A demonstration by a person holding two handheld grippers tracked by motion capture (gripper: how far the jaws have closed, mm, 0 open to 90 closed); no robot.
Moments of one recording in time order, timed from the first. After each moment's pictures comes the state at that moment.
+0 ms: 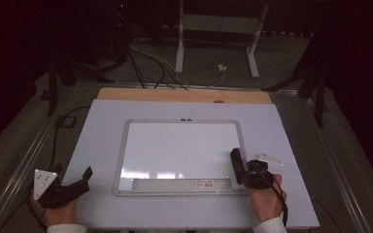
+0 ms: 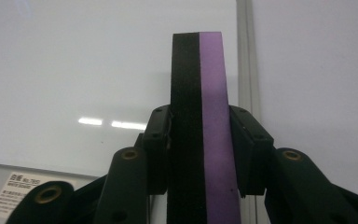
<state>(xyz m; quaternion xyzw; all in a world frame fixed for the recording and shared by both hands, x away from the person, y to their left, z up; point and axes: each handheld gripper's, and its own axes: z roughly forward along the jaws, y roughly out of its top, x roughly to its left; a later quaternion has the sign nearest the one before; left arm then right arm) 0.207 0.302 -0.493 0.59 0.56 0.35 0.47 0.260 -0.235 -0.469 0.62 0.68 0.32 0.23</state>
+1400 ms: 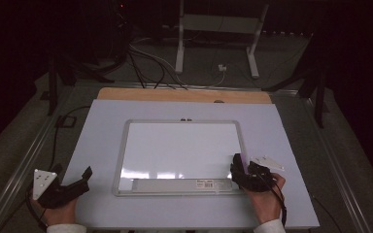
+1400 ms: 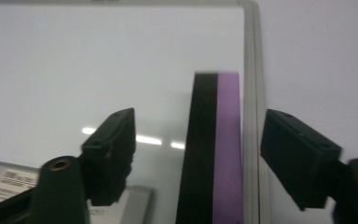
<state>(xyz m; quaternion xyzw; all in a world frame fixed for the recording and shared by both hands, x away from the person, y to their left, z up) 0.207 0.303 -0.493 0.59 0.56 0.35 0.47 0.257 -0.240 -0.479 0.58 0.69 0.36 0.24</state>
